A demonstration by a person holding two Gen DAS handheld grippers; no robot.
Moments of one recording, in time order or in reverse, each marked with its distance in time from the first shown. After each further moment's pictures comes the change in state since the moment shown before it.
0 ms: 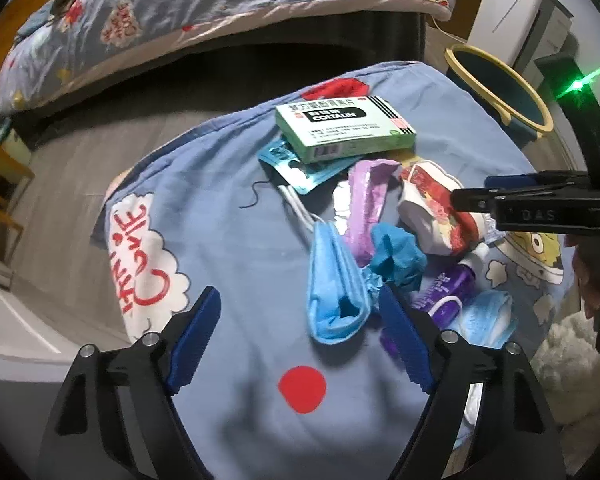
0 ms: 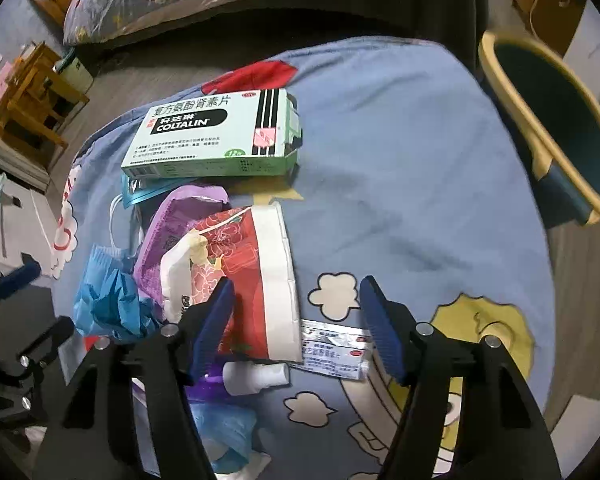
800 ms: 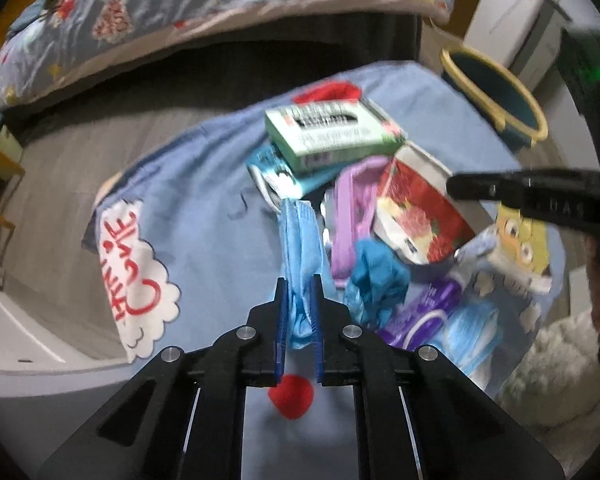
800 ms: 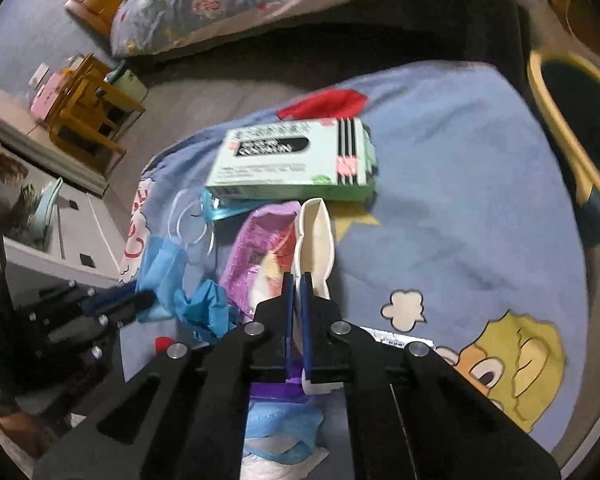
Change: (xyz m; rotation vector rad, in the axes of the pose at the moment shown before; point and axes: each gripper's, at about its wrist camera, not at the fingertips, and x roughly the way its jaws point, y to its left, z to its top) left arm -0.005 0.005 0.014 -0.029 0.002 -0.040; right arm -0.039 0.030 0.012 -0.089 -0.055 0.159
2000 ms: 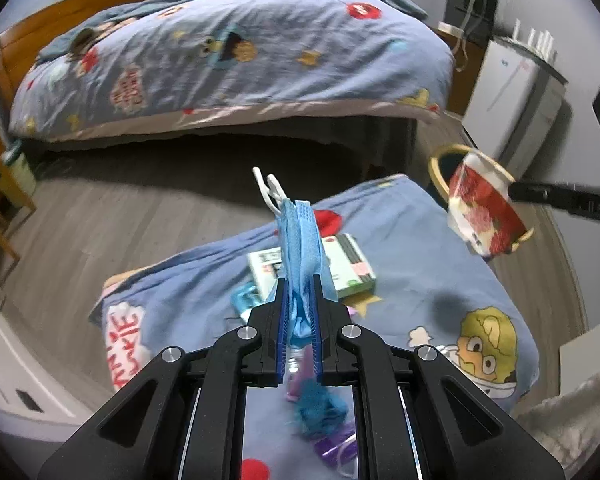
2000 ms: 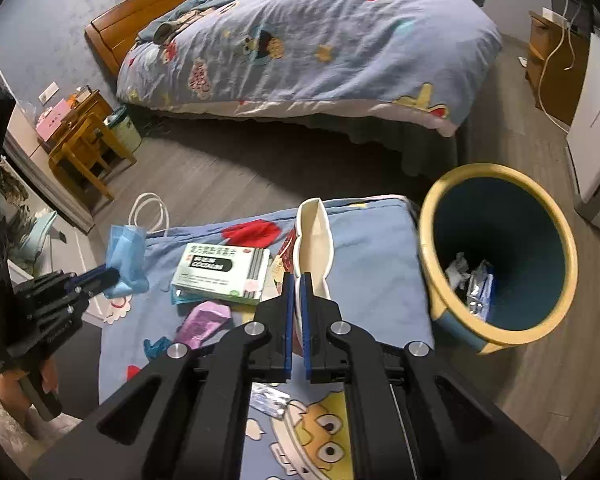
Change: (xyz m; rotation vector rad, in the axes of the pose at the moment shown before) left arm -0.035 -0.037 0.064 -0.033 -0.260 0.013; right arm -0.117 -0.083 0.045 -0.058 -0.238 -0.084
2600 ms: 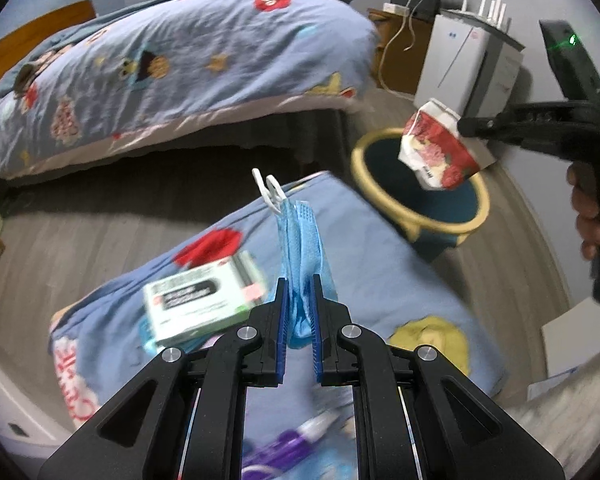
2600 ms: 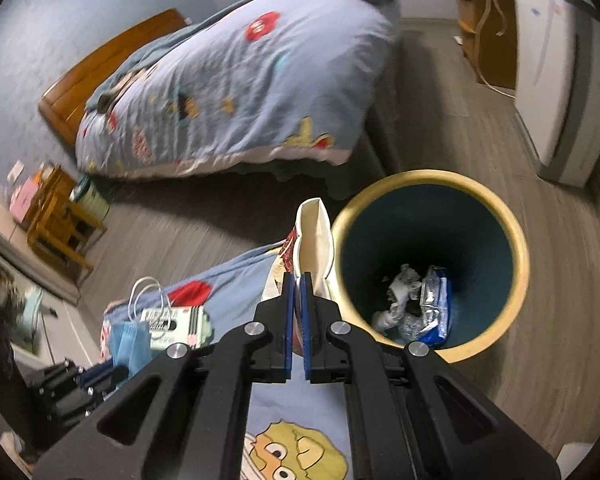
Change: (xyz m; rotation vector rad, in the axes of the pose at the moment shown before) left arm 0.018 -0.100 0.025 0.111 0.008 -0.111; right arm -0.027 -0.105 0.021 0.243 -0.115 -0.071
